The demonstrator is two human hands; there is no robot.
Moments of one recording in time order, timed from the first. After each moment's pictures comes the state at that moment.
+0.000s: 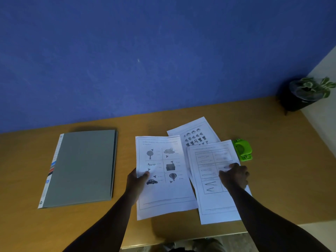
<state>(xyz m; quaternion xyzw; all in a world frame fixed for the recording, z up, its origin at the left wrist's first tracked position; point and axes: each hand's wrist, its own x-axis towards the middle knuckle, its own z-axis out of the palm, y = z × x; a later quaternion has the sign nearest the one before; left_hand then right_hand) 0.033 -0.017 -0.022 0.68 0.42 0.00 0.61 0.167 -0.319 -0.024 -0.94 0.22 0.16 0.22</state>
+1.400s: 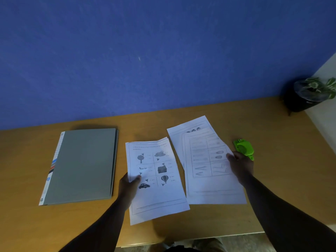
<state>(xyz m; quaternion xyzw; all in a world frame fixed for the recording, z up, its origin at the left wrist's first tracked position) 0.007 0.005 -0.046 0.69 0.46 0.02 0.56 0.207 -0.335 0.005 -0.89 0.17 0.14 0.40</state>
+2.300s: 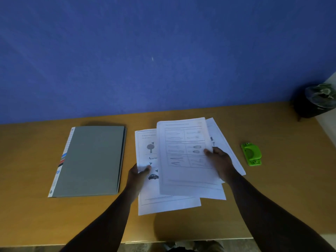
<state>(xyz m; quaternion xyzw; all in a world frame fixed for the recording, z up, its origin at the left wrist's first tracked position) 0.025 -0.002 -0.007 0.62 0.40 0.03 0.67 0.189 -0.259 0.024 -0.74 0.12 0.27 0.61</state>
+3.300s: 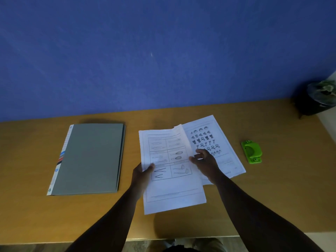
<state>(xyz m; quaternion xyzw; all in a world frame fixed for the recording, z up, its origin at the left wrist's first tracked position) 0.033 -0.021 -0.003 0.62 0.42 0.01 0.66 0.173 -0.226 0.003 -0.82 0.04 0.31 0.48</state>
